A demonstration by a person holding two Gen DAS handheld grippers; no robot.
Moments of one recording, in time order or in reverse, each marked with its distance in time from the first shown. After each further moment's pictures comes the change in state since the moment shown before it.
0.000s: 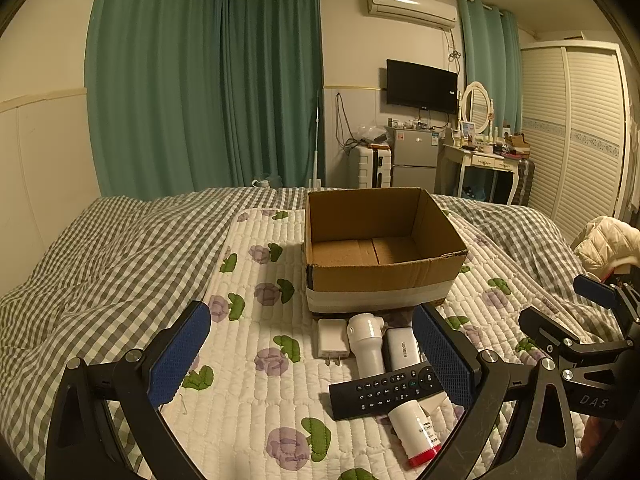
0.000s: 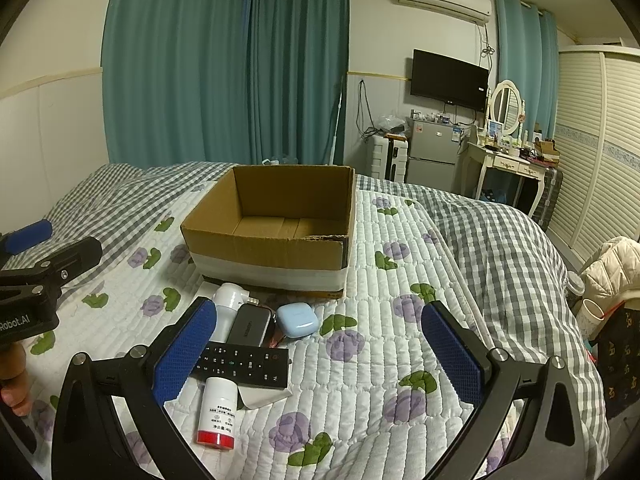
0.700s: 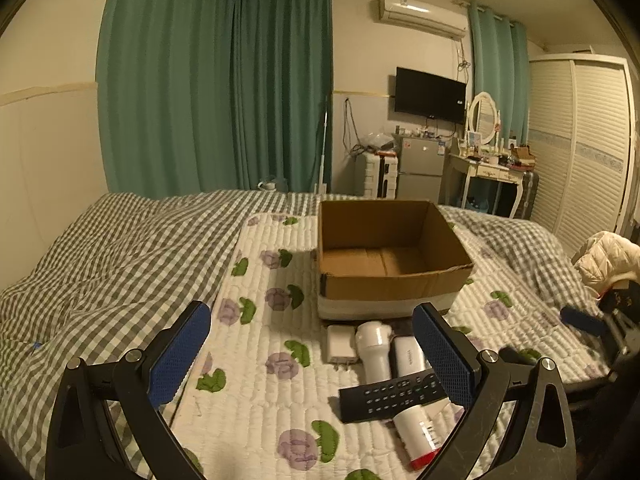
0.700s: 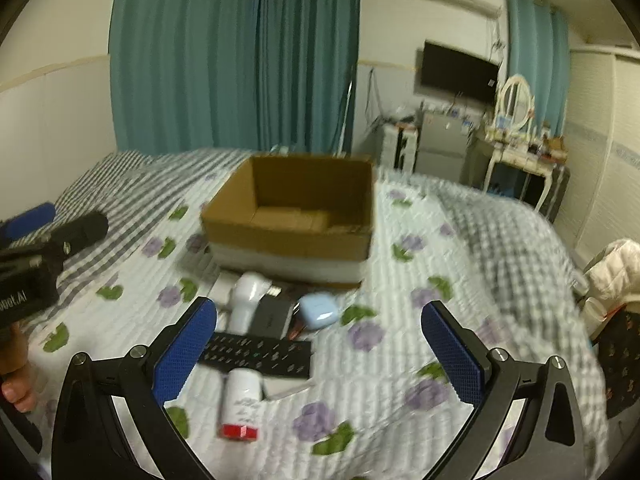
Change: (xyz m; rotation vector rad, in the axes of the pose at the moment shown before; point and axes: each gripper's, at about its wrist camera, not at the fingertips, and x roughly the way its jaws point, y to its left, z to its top) left arm -0.005 0.016 0.003 -0.042 0.002 0.015; right arm 0.003 0.029 0.002 -0.022 0.078 0.033
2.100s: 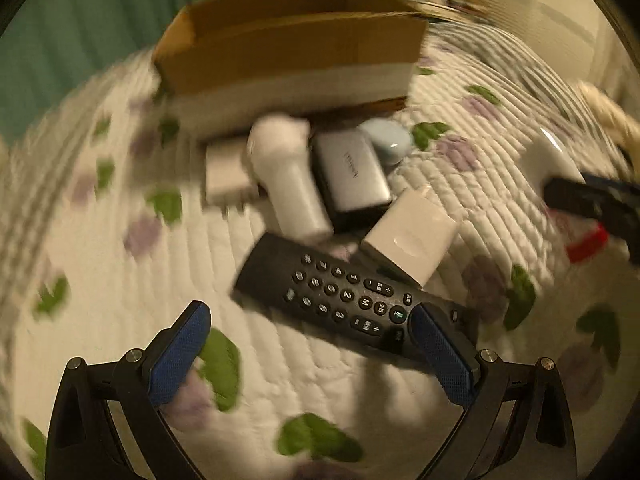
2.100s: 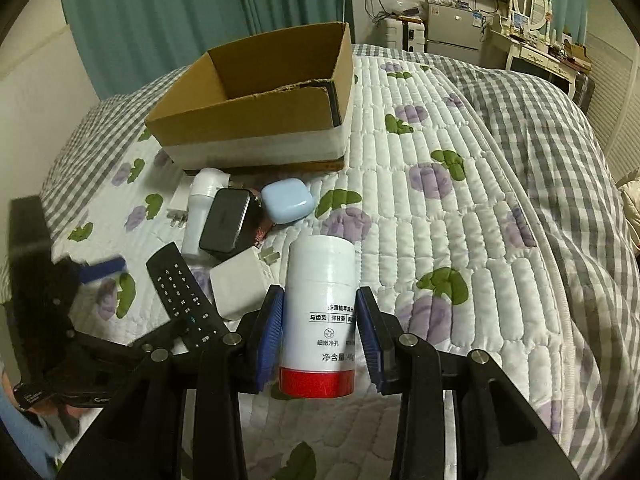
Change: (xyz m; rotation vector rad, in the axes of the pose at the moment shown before) left arm 0.123 -0.074 -0.103 0.174 0.578 -0.167; right arm 0.063 -0.063 -0.037 0.105 0.354 0.093
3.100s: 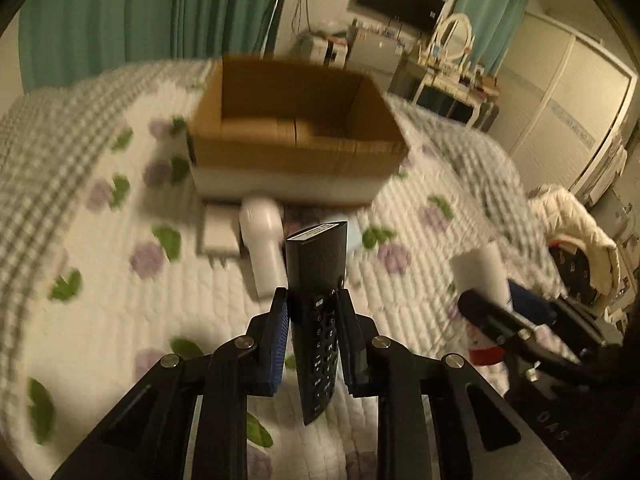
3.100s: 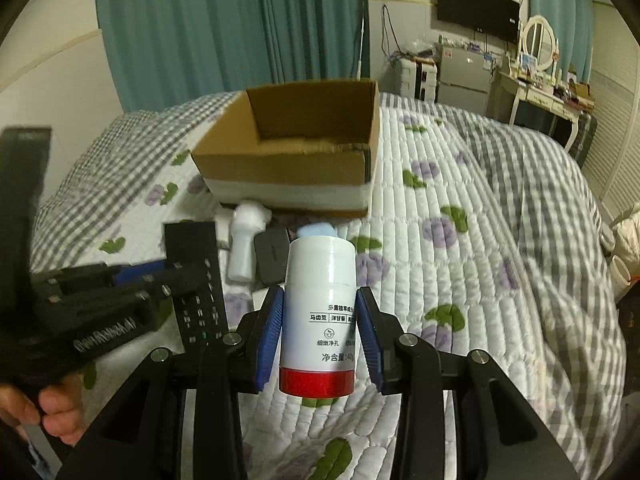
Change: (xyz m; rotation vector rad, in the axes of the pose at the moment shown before) left arm -0.101 0.006 0.037 -0.187 -0.184 -0.143; right arm -0.049 0.033 0.009 -0.077 -0.138 -0.003
